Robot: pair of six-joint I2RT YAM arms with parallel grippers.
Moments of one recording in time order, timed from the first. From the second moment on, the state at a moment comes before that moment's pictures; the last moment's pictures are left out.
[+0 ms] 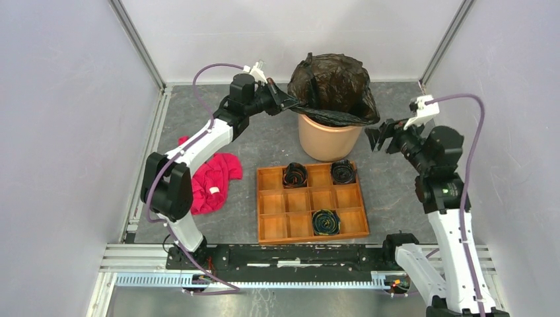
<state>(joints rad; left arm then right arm) -0.46 1.73 1.39 0.09 0.42 -0.87 0.06 0.74 0.89 -0.34 -0.29 0.13</state>
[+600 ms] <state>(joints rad) -0.45 1.66 1.35 0.11 0.46 -0.92 0.06 1.02 1.10 -0.33 -0.28 0.15</state>
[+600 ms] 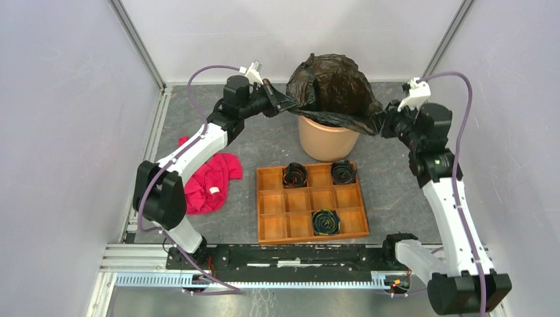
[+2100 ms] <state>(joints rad) -0.45 1.71 1.25 0.10 0.45 -0.92 0.06 1.20 1.23 -0.22 -0.46 -0.14</state>
